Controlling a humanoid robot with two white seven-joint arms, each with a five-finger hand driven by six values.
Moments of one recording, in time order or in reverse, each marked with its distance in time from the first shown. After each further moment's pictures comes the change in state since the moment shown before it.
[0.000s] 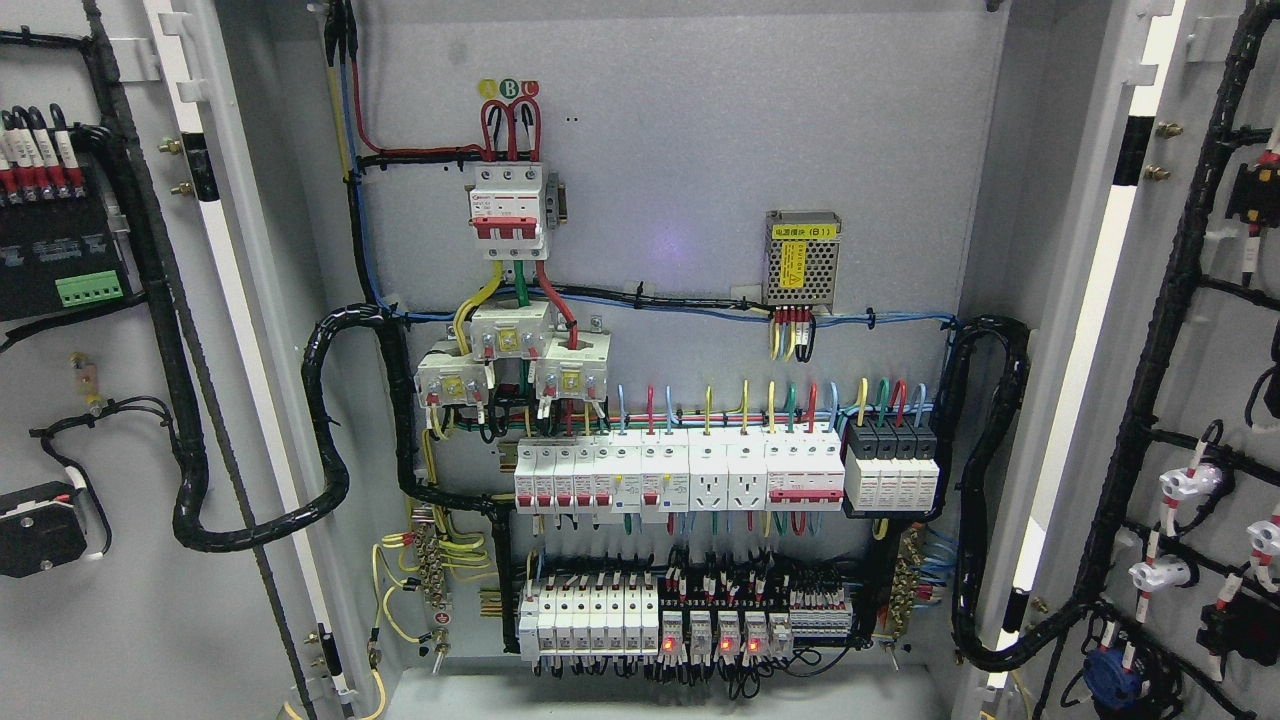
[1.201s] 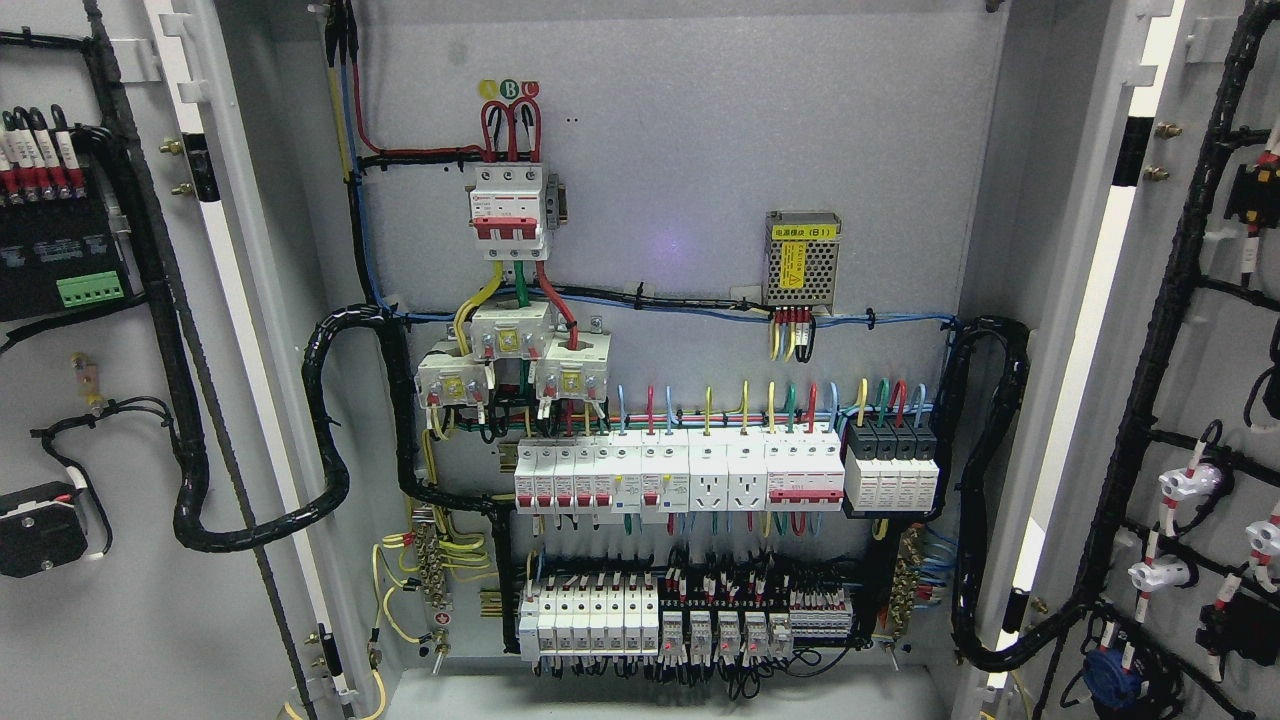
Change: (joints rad) left arm -0.012 -0.026 0.083 0.116 0.084 0.179 0.066; right arm 0.046 0.077 0.004 0.161 0.239 0.377 -0.190
